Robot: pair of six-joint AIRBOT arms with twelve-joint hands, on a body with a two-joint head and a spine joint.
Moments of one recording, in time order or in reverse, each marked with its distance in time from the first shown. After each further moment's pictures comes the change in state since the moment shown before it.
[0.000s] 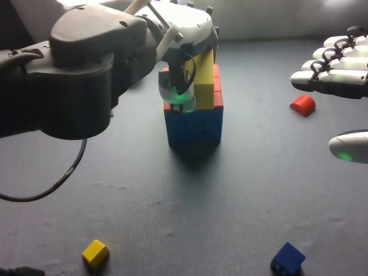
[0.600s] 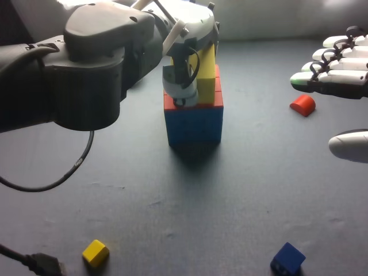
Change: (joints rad) left arm 0.004 -0.046 0.068 0.013 0.013 0.000; right arm 0.000 -0.001 0.000 0.000 0.001 0.000
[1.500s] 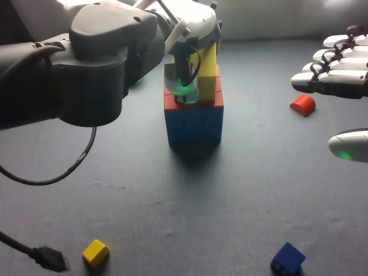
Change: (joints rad) left arm 0.009 -0.016 0.037 0.026 0.025 -0.003; right arm 0.000 0.000 0.000 0.000 0.003 0.000
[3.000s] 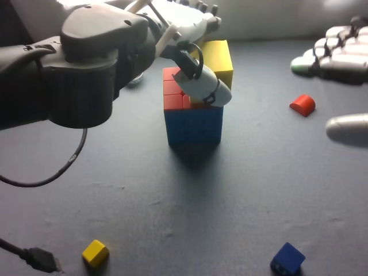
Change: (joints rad) left arm 0.011 0.025 0.000 0.000 0.008 0.003; right arm 0.000 0.000 0.000 0.126 0.066 0.015
